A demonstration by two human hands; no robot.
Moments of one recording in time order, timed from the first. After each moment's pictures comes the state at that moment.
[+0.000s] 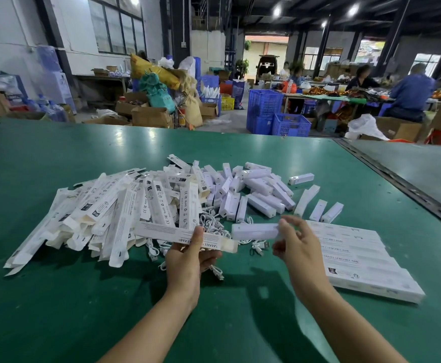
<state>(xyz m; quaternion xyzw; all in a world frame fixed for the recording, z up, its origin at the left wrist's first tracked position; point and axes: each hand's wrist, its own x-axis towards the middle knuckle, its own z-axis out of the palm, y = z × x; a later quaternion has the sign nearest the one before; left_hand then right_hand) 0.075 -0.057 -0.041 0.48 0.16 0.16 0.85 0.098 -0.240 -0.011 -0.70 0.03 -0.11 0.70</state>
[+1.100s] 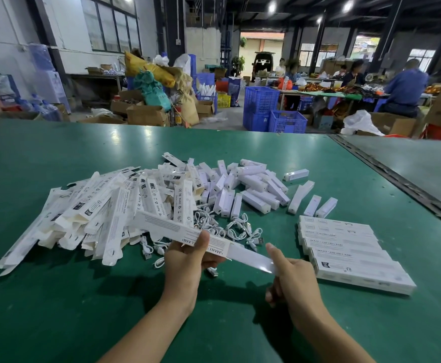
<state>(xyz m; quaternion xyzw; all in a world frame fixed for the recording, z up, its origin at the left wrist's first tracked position) 0.059 -0.065 -0.042 0.53 0.08 0.18 0.82 0.056 -0.246 -0.030 -0.71 0.12 0.04 0.70</state>
